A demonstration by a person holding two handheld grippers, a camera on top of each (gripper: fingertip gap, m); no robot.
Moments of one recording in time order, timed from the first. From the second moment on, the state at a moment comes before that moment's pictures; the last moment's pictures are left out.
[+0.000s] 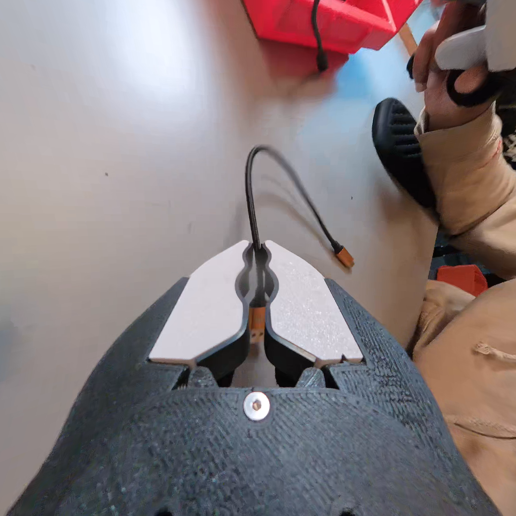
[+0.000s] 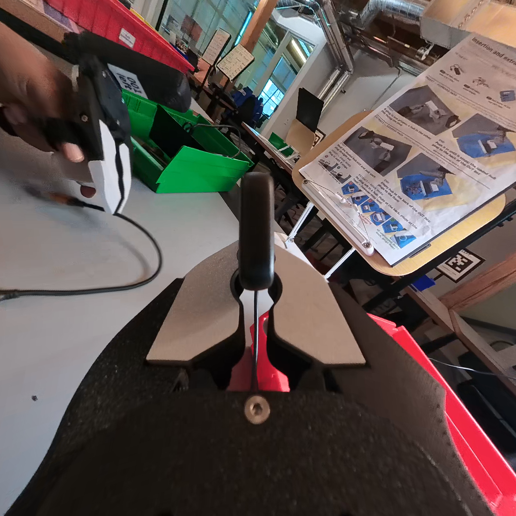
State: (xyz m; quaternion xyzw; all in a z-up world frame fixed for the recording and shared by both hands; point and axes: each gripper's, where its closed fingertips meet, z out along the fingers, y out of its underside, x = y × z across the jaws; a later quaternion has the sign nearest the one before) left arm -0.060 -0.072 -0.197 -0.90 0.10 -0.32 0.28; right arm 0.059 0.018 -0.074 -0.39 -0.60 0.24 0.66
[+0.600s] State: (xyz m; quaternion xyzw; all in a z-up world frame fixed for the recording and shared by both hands) left arm -0.095 -0.098 -0.198 -0.69 0.69 0.07 0.22; right arm 0.055 0.017 -0.082 -0.40 -0.60 0.25 0.64
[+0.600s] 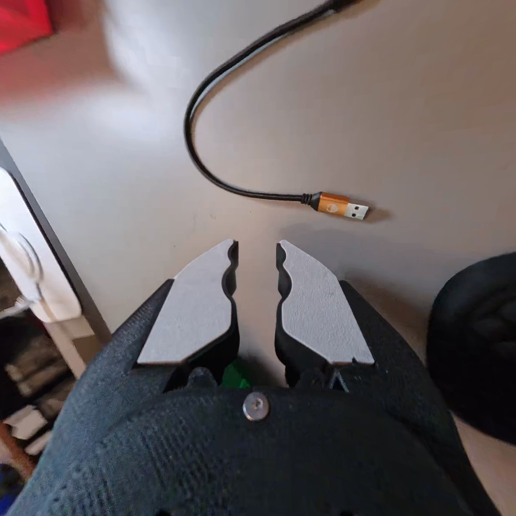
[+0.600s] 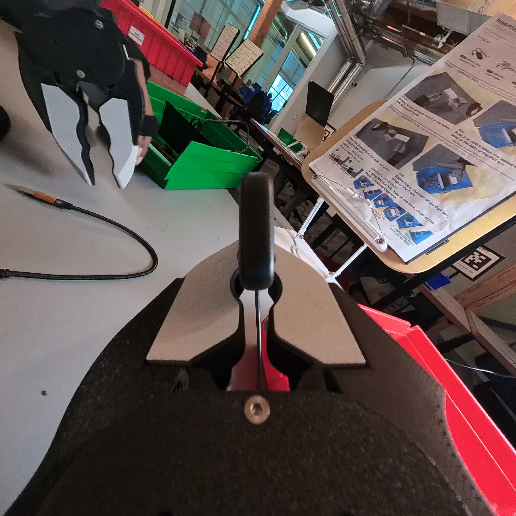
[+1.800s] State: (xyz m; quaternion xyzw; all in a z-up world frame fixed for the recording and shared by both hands) left arm -0.008 -0.119 -0.225 -0.81 0.52 -0.21 0.19; right arm 0.057 0.022 -0.085 -0.42 -0.59 0.29 0.62
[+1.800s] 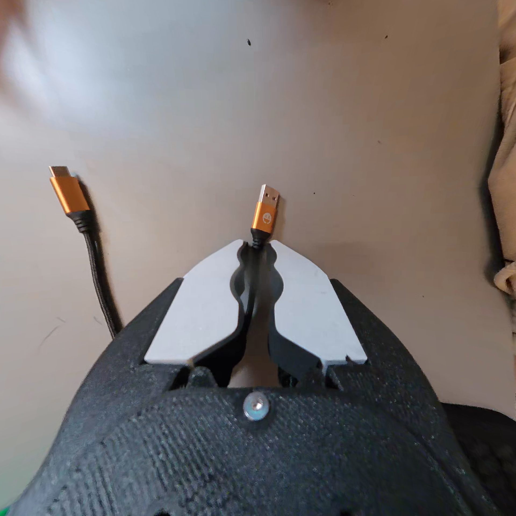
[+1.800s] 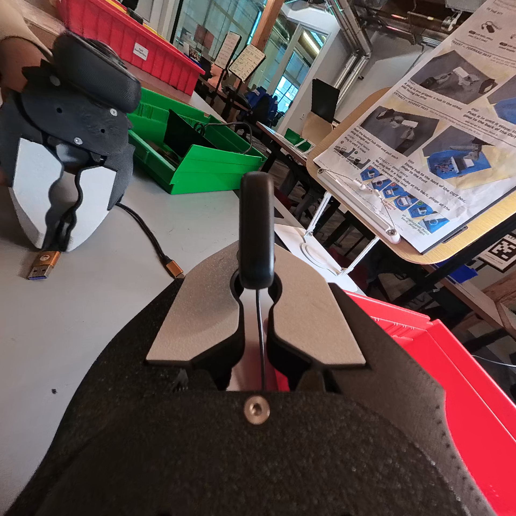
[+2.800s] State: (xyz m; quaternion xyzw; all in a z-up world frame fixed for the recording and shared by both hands) left arm 0.008 -0.093 -0.189 -0.81 0.40 -0.28 0.34; right arm 0.056 0.018 -0.089 -0.42 -0.60 0.29 0.62
